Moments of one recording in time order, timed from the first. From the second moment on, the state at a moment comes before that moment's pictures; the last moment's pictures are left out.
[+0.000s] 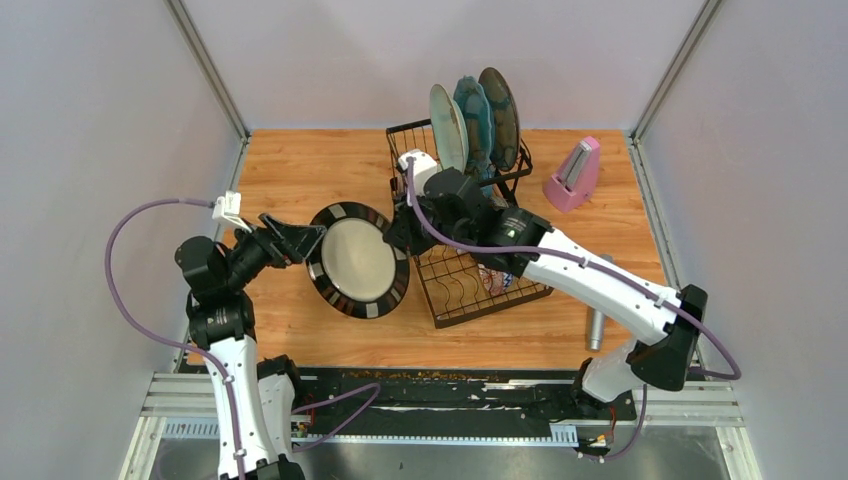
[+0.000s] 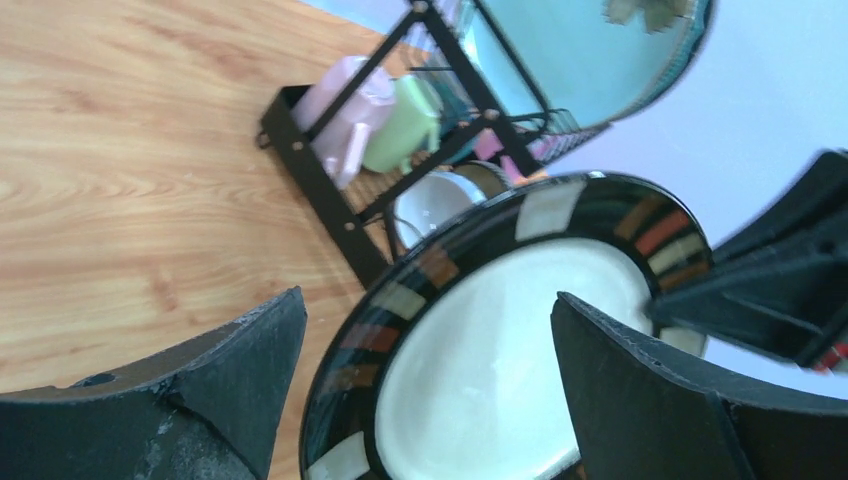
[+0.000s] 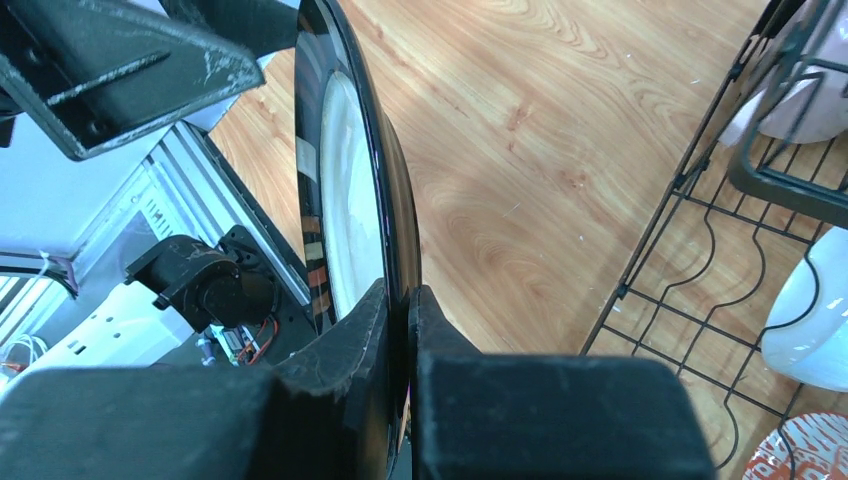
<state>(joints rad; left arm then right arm) 0.36 0.60 0.65 -0.19 0.88 -0.61 1.03 1.51 1.57 -0.51 0.01 0.41</state>
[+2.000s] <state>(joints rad) -0.01 0.78 0.57 0.51 1.07 -1.03 0.70 1.29 1.41 -0.32 -0.48 0.40</state>
